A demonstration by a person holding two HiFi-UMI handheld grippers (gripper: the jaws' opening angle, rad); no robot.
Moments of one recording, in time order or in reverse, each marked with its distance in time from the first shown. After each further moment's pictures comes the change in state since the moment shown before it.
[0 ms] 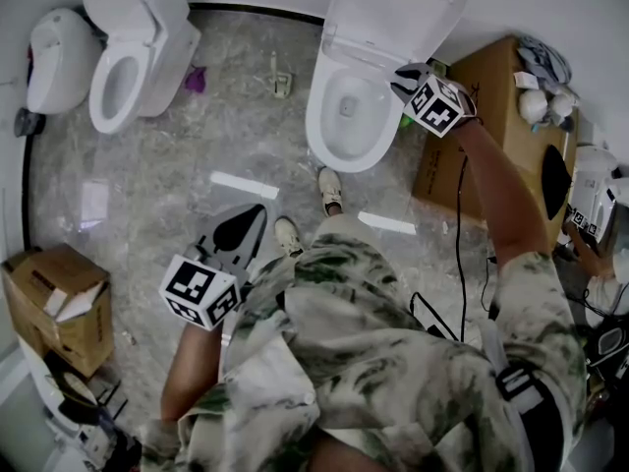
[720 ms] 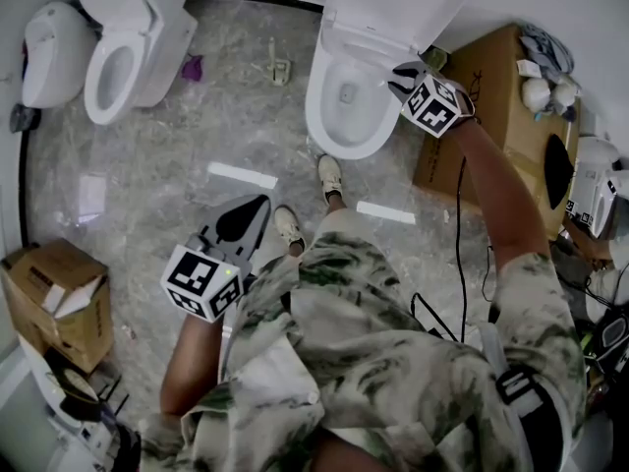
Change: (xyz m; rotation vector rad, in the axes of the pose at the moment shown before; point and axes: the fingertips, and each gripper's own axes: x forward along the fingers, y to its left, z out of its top) left arm 0.005 0.002 -0.024 -0.002 0.018 -0.023; right arm 0.013 0.042 -0.007 -0.014 0.020 0.013
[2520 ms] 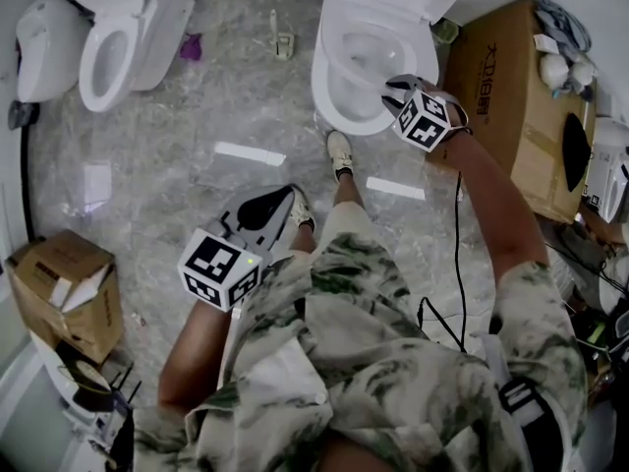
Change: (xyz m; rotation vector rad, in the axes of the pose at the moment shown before) left arm 0.033 -0.007 -0.054 0.030 0.115 -0.097; right arm 0.056 0.115 -0.025 0.003 0.031 0.106
